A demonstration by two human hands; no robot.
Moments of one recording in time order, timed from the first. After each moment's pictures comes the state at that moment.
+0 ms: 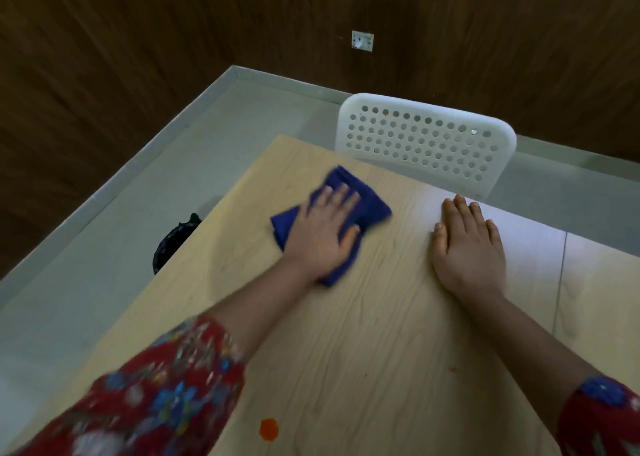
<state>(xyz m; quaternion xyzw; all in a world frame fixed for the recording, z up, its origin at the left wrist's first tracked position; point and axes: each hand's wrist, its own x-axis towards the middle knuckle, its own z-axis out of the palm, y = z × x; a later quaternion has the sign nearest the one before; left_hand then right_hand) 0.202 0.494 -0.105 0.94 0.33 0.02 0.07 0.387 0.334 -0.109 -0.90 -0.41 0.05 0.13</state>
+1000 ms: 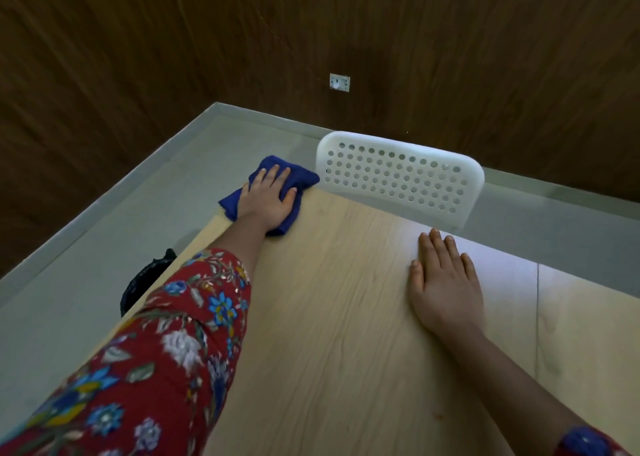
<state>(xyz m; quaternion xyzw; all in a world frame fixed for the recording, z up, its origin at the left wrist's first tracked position) 0.236 0.636 -0.100 0.88 0.46 0.01 0.10 0.385 0.334 -0.110 -0.90 -0.42 0.05 0.11</state>
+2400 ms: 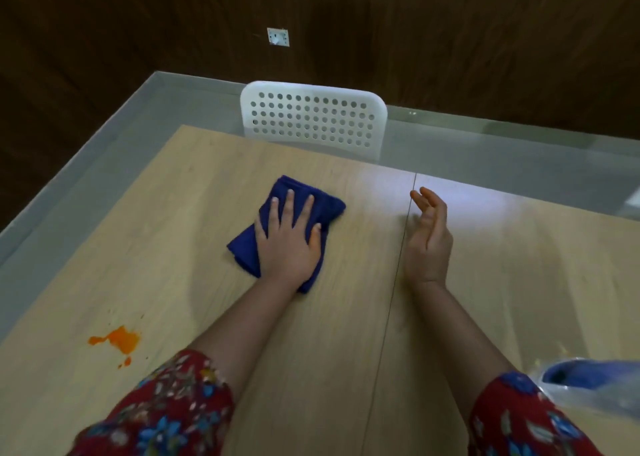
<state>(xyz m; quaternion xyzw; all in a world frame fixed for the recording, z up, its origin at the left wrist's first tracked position) 0.253 0.340 -0.102 0.89 0.44 -0.02 0.09 0.397 0.195 -0.097 -0.77 -0.22 0.01 0.60</state>
